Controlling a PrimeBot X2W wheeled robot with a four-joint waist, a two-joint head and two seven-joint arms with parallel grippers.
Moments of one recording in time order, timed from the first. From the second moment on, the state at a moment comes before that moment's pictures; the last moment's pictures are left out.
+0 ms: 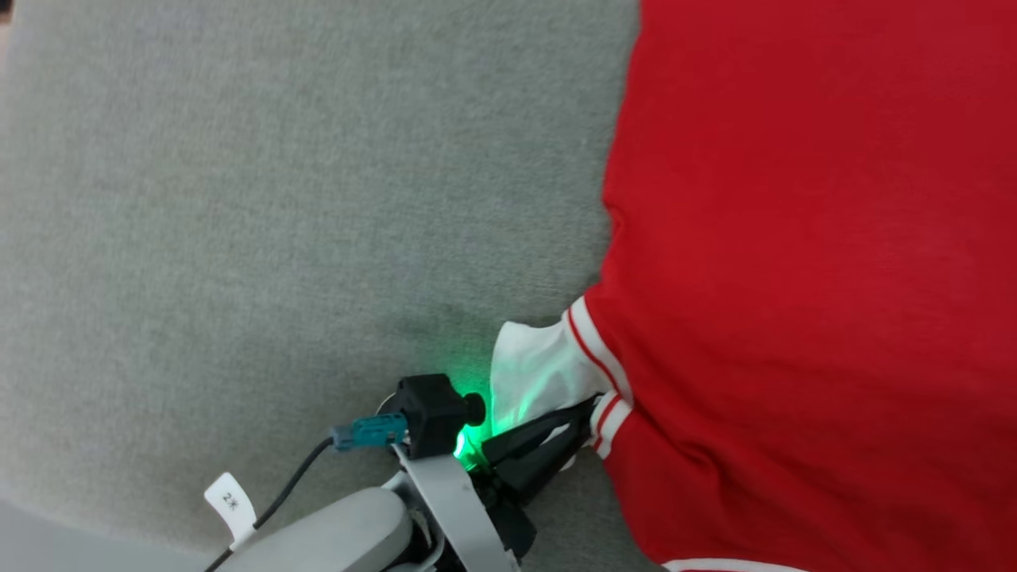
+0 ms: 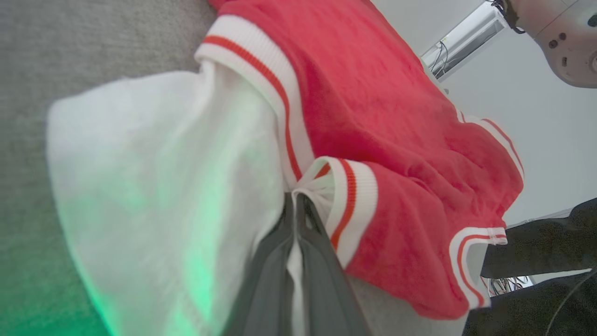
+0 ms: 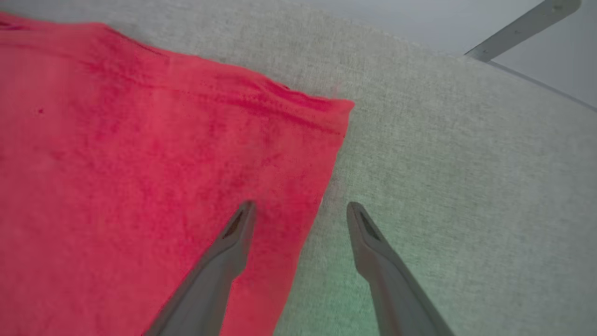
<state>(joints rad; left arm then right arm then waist) -0.62 0.49 -1.11 0.14 -1.00 -0.13 -0.26 -1.19 -0.83 0.42 0.59 0.71 0.13 0.90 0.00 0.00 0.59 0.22</state>
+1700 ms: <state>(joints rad) -0.40 0.58 -0.89 0.18 -1.01 -0.12 -0.26 -0.01 -1.00 0.44 0.02 1.04 0.13 0.51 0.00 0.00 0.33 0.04</state>
